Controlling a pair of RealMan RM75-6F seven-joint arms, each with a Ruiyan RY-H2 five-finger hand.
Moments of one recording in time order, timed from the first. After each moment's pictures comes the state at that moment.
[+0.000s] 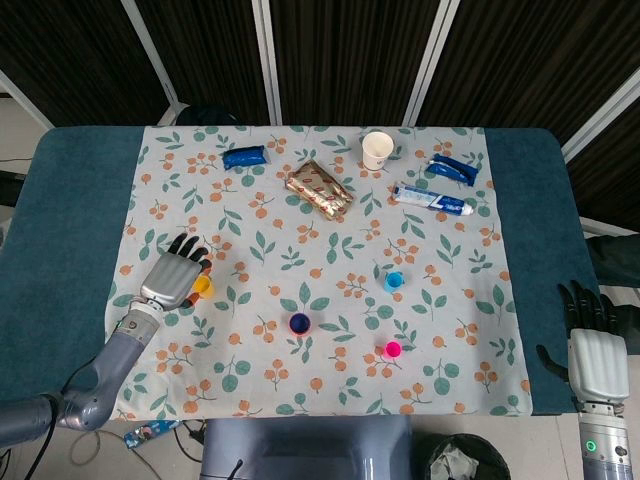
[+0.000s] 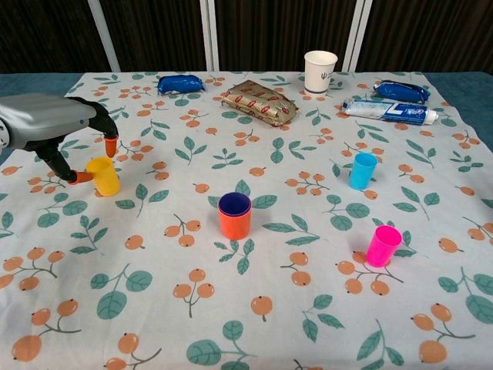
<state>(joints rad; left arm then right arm) -0.75 -1.41 -0.04 -1.51 0.99 0.96 0.54 0.05 -1.24 0.12 -1.64 -1.39 1.52 -0.23</state>
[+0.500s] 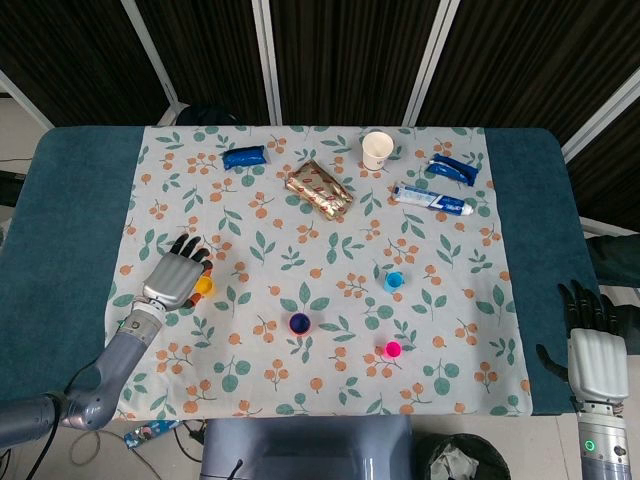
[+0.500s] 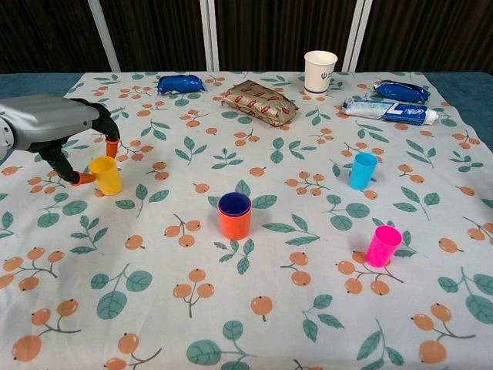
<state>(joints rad) -0.76 -1.42 -0.05 -1.51 0.98 0.96 0.56 0.05 -1.25 0.12 -1.64 -1.38 1.53 -0.24</state>
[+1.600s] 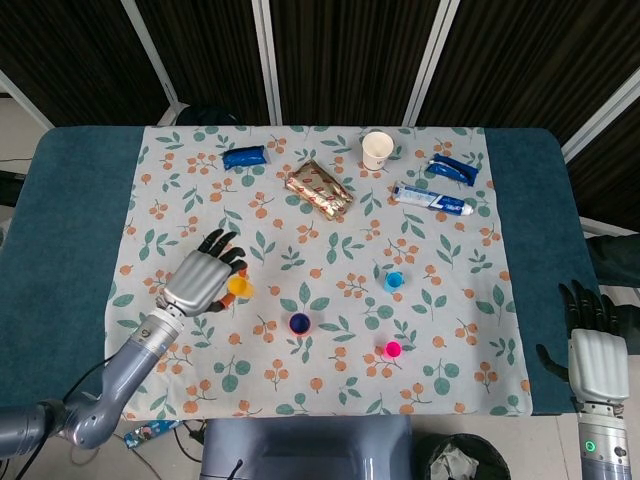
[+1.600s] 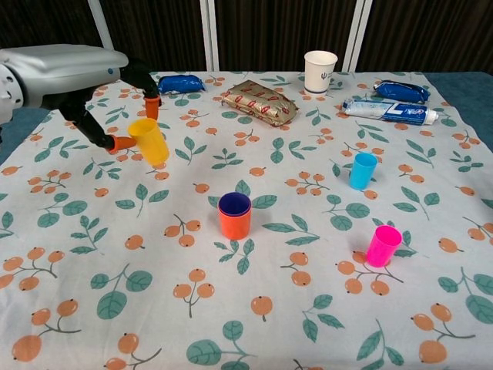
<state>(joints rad) -0.77 -1.32 -0.11 -1.80 1.09 1.02 0.52 0.05 -1.25 0.13 -1.65 -1.38 1.54 -0.24</state>
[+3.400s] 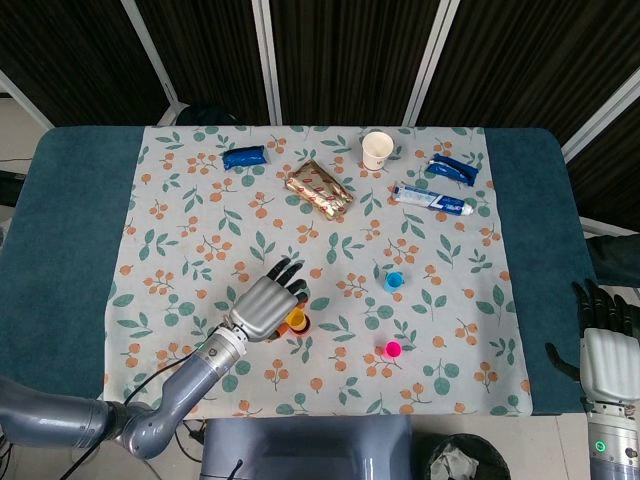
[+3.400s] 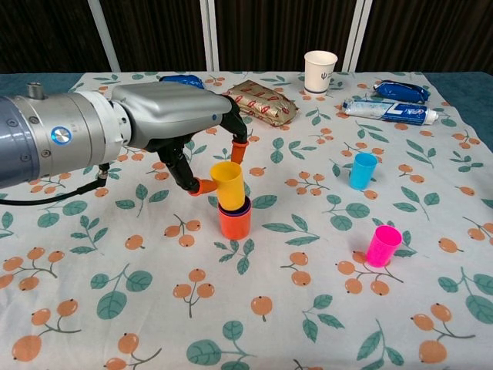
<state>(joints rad) -0.97 -1.52 -0.10 -1.85 0.87 1.03 0.79 0.04 -1.23 0.14 -1.64 -1.36 1.54 -0.19</state>
